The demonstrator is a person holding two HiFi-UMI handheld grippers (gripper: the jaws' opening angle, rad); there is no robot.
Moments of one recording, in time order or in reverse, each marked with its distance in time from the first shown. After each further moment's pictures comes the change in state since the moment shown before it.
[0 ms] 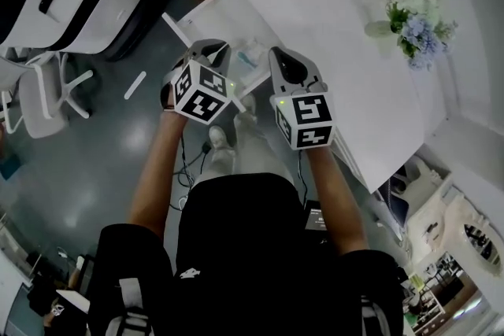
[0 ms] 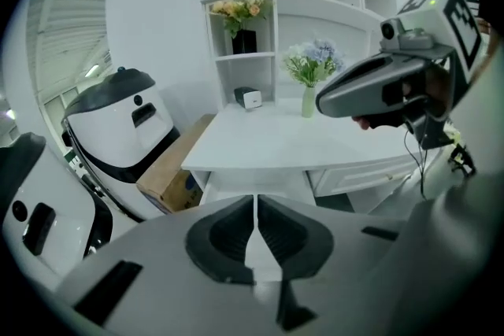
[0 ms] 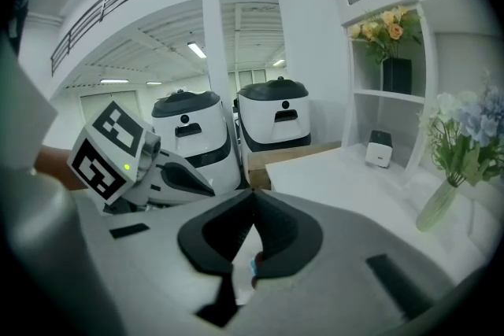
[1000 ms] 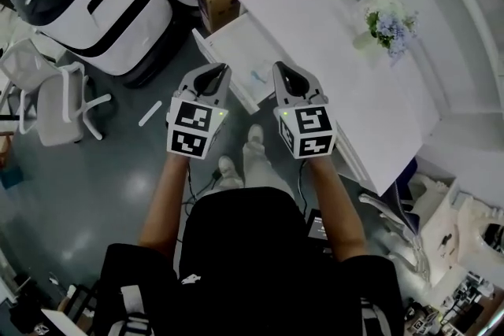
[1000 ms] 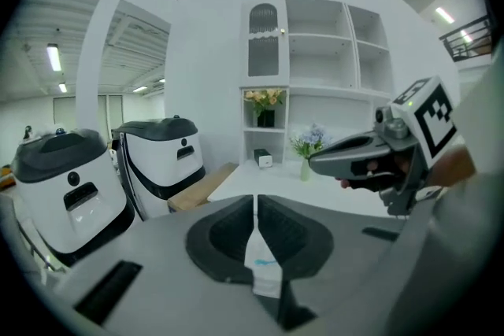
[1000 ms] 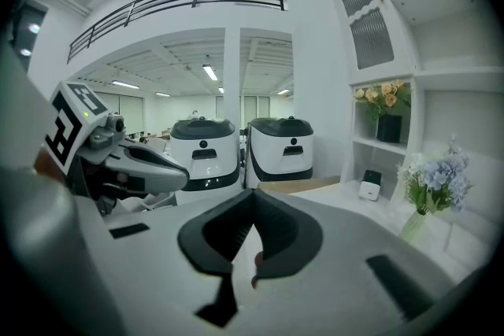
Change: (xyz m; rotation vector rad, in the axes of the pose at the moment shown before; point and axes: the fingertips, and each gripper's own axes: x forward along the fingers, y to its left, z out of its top) left arm -0.206 -0.037 0.020 -0.224 -0.387 0.146; right arm -0.117 0.089 0.045 -0.091 -0.198 -0.039
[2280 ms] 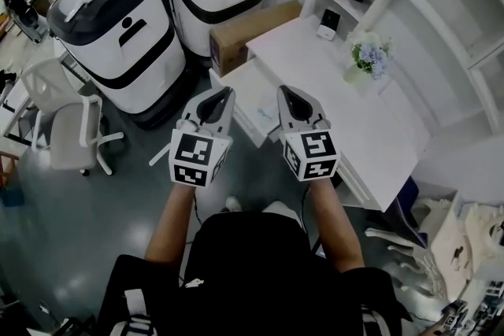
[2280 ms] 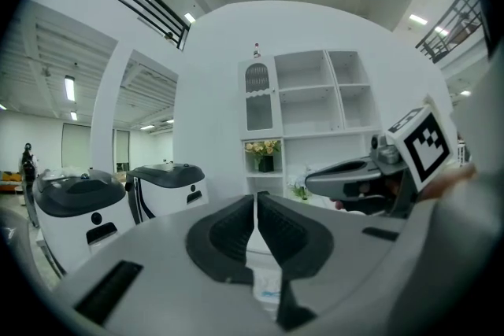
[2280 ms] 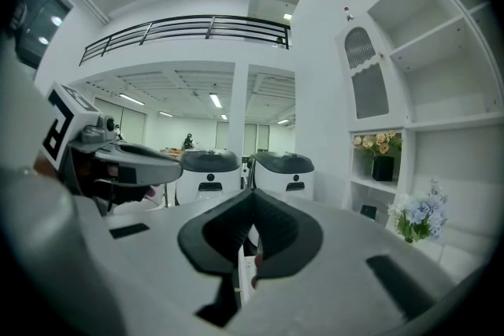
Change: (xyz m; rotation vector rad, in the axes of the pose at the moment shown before) left arm -0.134 -0.019 0.083 0.040 -0.306 0.043; right arm -0.088 0.058 0.085 -0.045 -0.229 -0.035
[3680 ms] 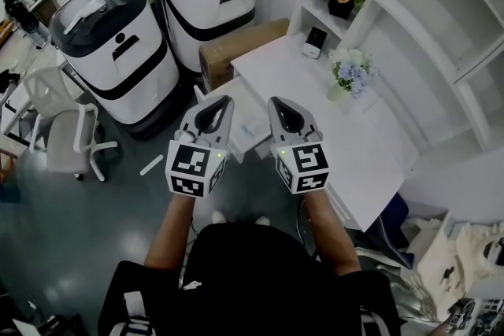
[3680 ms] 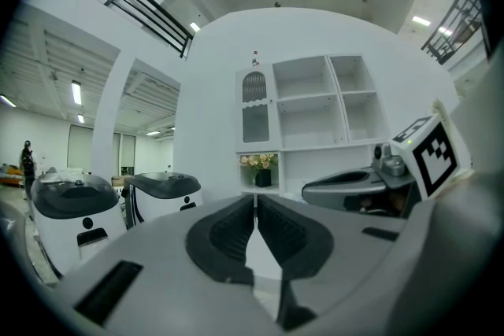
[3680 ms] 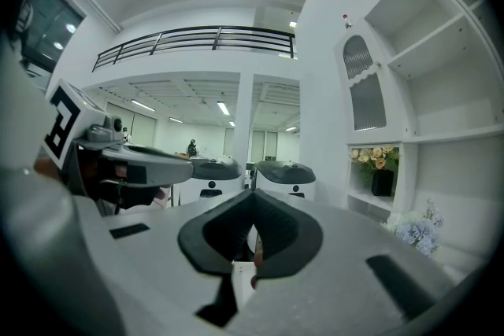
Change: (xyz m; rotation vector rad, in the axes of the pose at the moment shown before) left arm 0.039 -0.062 0.055 -0.025 -0.068 0.042; right arm -0.032 -0.059 0.030 -0.027 -0.060 0.067
